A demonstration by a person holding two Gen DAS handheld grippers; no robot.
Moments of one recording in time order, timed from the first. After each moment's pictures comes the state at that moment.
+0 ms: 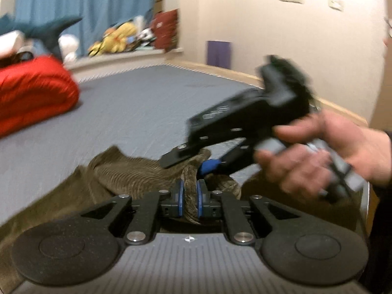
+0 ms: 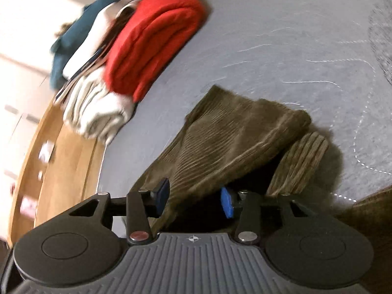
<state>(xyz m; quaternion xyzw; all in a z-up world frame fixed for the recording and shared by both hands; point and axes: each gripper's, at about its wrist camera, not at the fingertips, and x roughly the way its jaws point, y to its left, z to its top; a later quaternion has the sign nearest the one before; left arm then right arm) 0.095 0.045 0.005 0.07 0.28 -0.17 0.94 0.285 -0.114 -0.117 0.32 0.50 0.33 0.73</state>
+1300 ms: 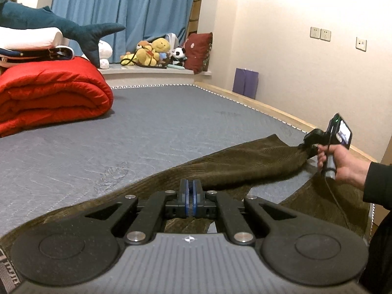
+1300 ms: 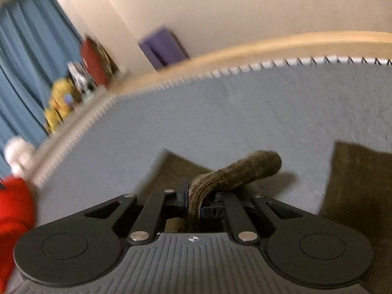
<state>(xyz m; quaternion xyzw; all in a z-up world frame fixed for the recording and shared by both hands) 0.094 0.110 0.029 -0.02 0.24 -0.12 0.96 0.369 -0.386 -0.120 0.30 0.26 -0.16 0.90</state>
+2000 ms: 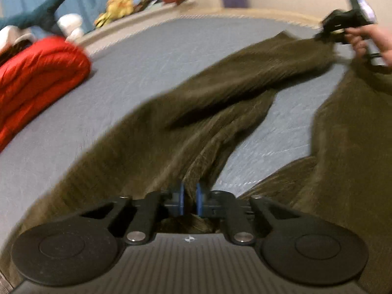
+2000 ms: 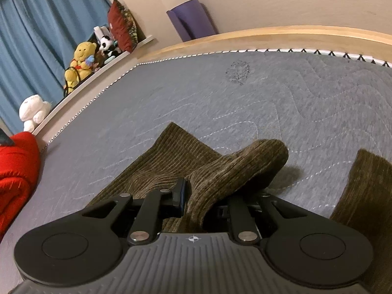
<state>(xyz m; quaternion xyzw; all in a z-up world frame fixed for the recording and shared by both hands) 0.153 0.053 -0.072 0.18 0.35 -0.11 0.91 0.377 -0.401 -0.127 0.26 0.30 -0.07 0.92</state>
